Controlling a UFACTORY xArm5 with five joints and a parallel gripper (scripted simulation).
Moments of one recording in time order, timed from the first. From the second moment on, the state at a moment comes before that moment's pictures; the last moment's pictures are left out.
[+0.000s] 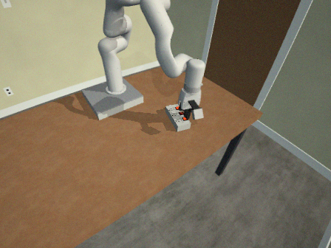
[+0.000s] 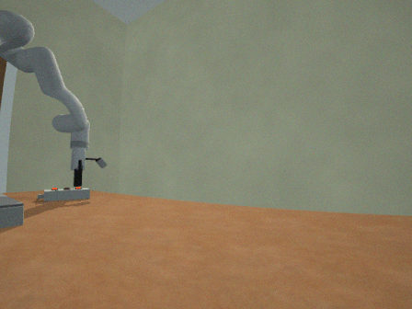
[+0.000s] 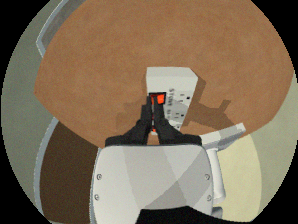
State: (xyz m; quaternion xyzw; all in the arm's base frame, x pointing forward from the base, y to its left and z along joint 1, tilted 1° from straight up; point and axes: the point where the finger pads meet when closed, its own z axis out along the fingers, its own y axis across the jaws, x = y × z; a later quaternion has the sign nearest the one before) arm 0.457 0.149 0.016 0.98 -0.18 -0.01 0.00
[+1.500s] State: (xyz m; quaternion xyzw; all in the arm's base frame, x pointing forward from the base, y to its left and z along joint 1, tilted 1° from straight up) arm 0.458 0.149 0.011 0.98 -0.18 -0.01 0.00
